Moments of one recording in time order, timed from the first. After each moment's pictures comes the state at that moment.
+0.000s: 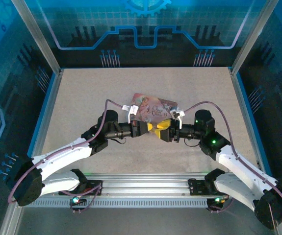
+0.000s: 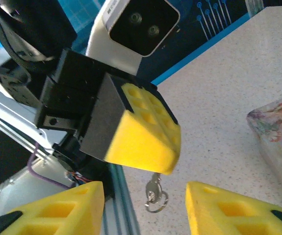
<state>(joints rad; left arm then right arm) -0.72 1.15 0.67 0.27 0.51 -0.90 0.50 0.90 0.58 0.08 -0.81 0.36</state>
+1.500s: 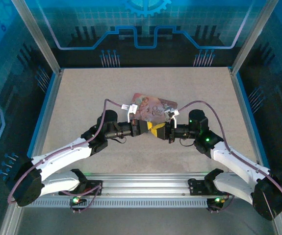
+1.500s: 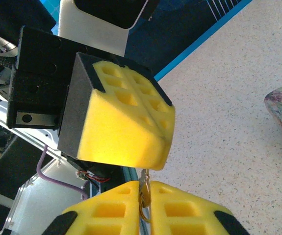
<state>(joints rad) -0.72 1.14 0.67 0.29 0.48 -0.92 0.55 1.00 0.56 0.18 -0.81 0.45</state>
